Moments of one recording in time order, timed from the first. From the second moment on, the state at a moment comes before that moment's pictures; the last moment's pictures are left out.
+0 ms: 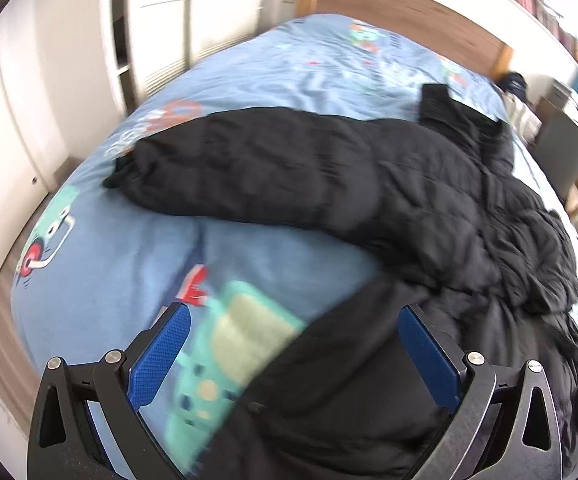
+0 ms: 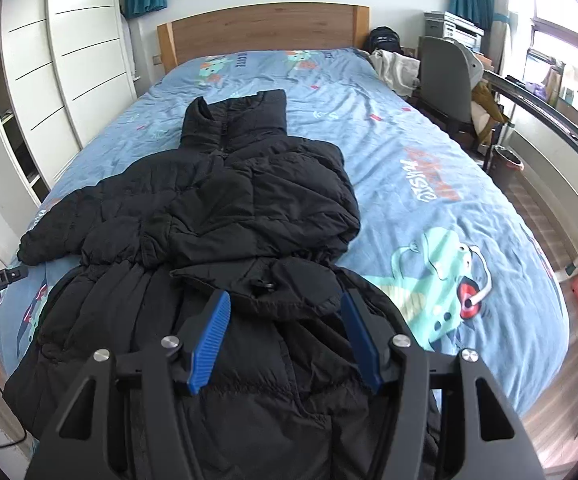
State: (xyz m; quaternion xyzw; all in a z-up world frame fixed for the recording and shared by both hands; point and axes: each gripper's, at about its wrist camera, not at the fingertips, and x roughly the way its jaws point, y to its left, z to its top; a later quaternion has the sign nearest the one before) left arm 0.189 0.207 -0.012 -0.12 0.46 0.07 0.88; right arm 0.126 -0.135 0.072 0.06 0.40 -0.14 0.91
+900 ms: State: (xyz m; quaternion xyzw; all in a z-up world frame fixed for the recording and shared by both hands) left arm 0.296 0.424 -0.115 -0.50 0.40 0.12 0.76; right arm 0.125 -0.189 0.070 0.07 0.44 -0.26 0.86
